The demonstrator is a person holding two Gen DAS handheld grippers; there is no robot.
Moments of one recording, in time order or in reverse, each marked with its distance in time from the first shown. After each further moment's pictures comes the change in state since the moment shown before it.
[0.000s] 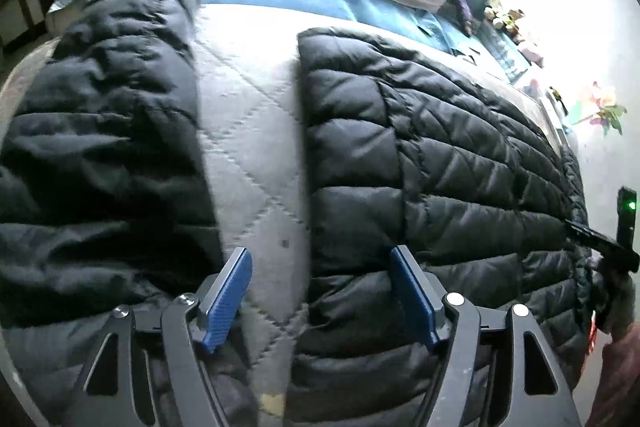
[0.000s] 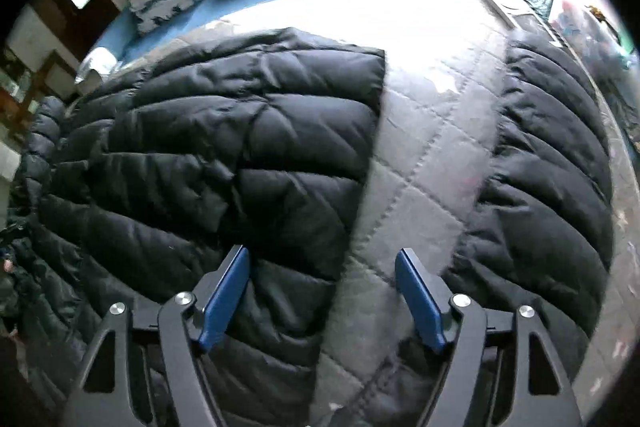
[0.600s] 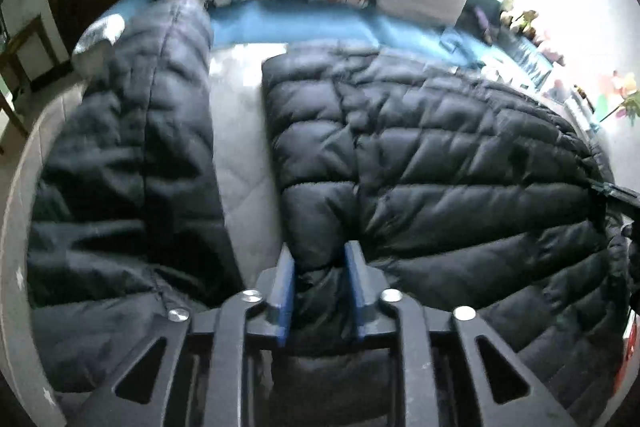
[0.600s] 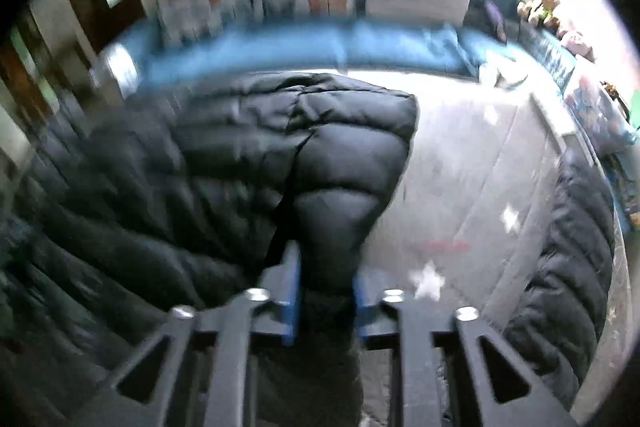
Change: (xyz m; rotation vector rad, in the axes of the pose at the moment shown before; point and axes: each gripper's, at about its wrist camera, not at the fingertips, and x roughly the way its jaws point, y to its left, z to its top) left arm 0.006 -0.022 0.005 0.040 -0.103 0.155; right arm 0.018 0.093 0.025 -0.156 -0.101 -0.110
